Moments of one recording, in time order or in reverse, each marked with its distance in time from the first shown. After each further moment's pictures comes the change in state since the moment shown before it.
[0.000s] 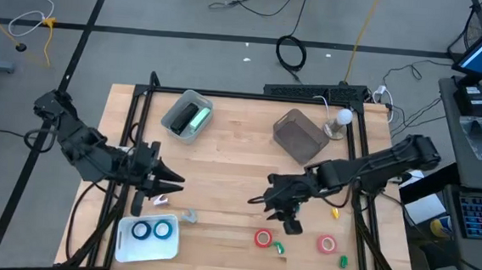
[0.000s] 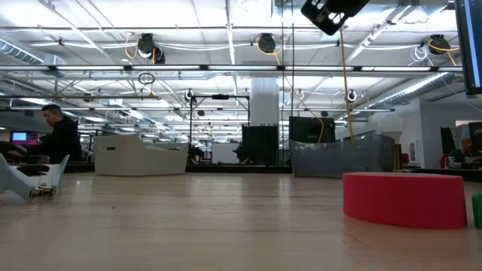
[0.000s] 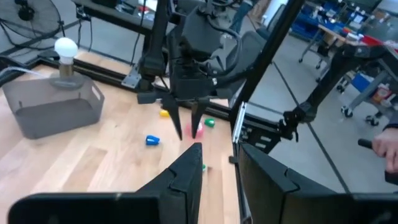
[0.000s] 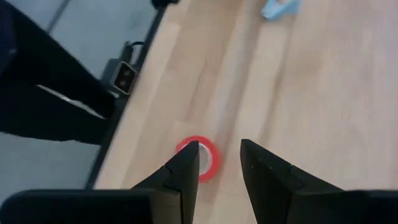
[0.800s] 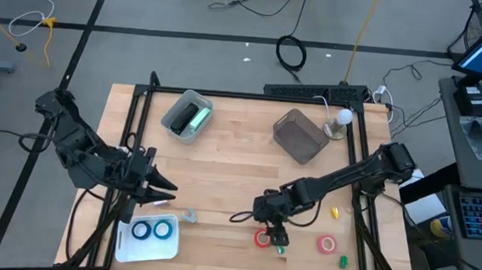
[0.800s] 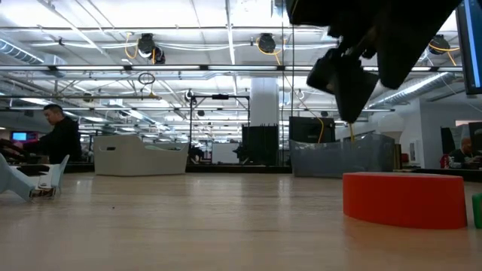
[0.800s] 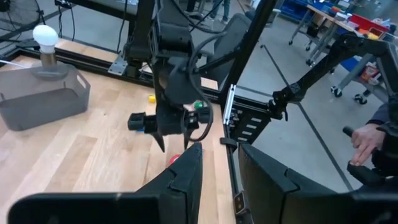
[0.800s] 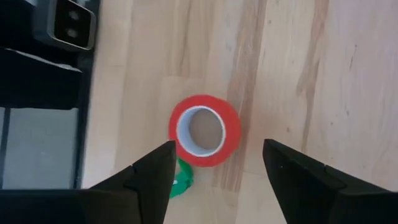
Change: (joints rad) left arm -0.076 -0.007 0.000 -0.052 0.001 -0.010; right arm 0.038 0.261 -0.002 0.009 -0.032 0.169
